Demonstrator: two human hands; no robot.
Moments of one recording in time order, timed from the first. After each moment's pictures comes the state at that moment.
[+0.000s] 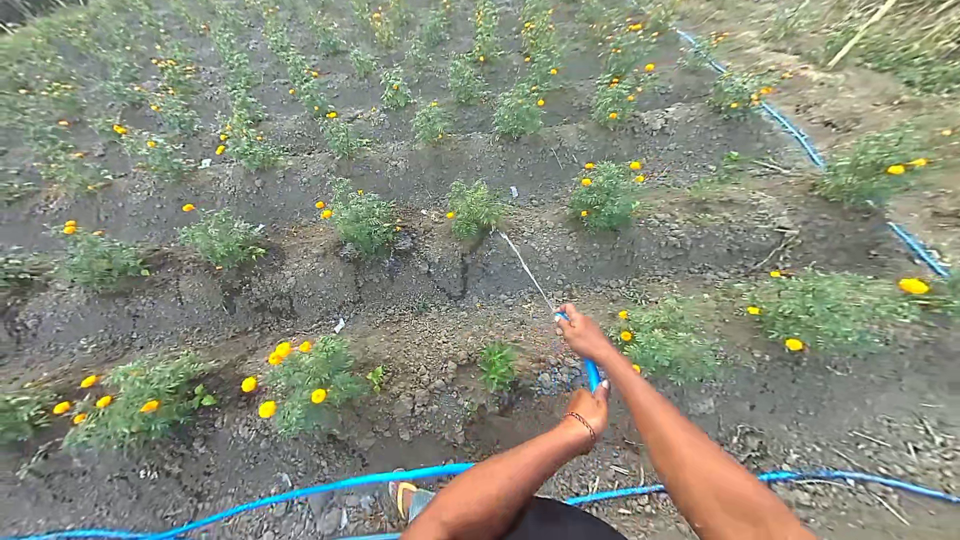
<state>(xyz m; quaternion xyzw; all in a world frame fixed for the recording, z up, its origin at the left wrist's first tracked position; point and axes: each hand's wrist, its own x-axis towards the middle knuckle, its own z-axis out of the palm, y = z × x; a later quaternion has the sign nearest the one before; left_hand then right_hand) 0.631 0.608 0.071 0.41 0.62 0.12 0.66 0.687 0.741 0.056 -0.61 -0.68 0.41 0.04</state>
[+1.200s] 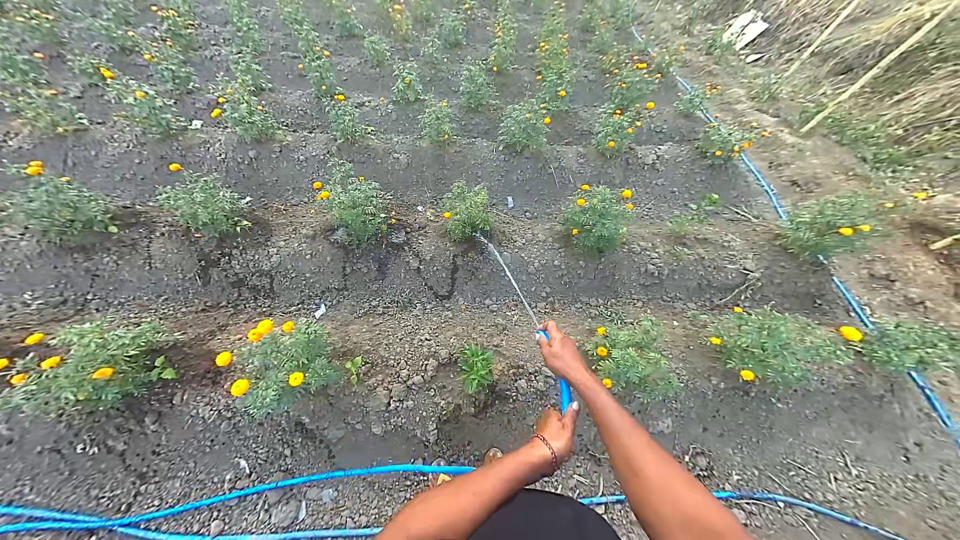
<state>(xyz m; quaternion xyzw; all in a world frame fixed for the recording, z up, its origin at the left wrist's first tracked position) 0.608 0.562 0.032 0.35 0.57 0.20 0.72 0.653 0.699 0.062 -0.63 -0.69 0.35 -0.01</state>
